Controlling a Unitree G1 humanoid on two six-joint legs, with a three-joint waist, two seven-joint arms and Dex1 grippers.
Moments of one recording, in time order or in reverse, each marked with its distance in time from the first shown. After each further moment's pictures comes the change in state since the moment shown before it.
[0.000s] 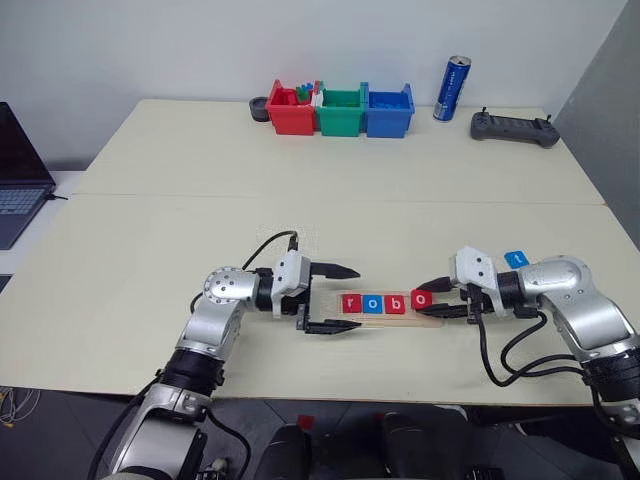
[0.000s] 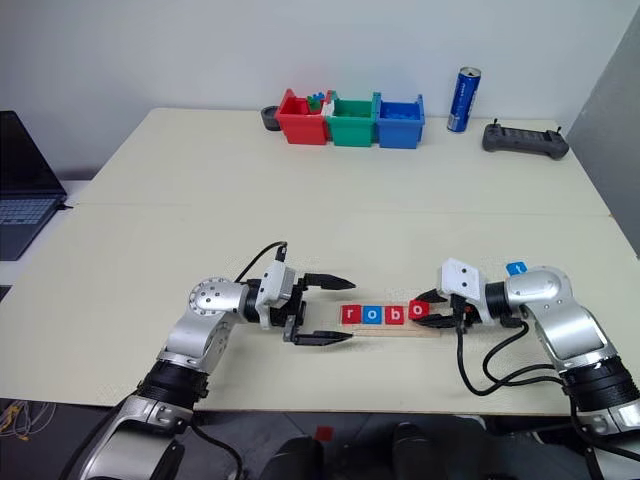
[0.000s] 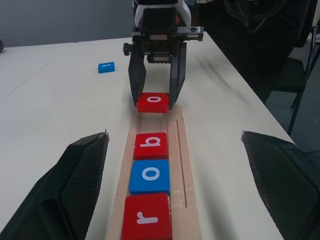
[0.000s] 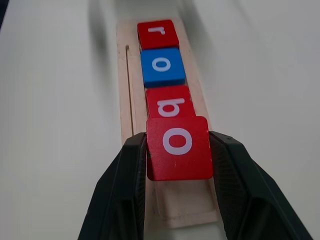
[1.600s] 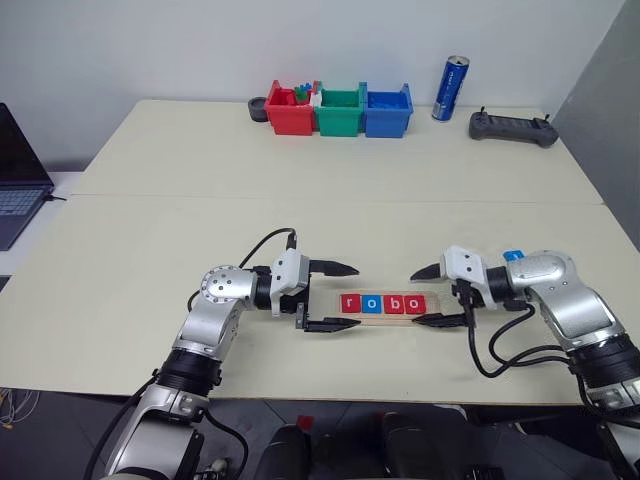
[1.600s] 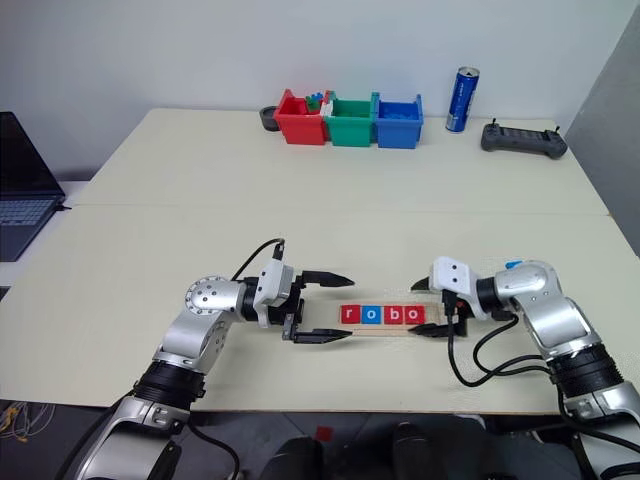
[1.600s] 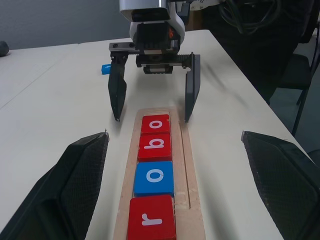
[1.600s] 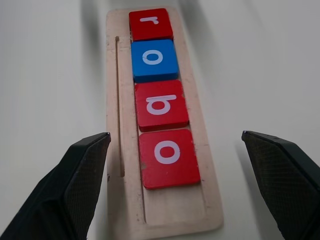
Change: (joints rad) left arm 0.004 0.014 0.000 -0.035 0.000 0.009 0.022; right arm -0.073 0.035 0.020 0.084 -0.034 -0.008 0.023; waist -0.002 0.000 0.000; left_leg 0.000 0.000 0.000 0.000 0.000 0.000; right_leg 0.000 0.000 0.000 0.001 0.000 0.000
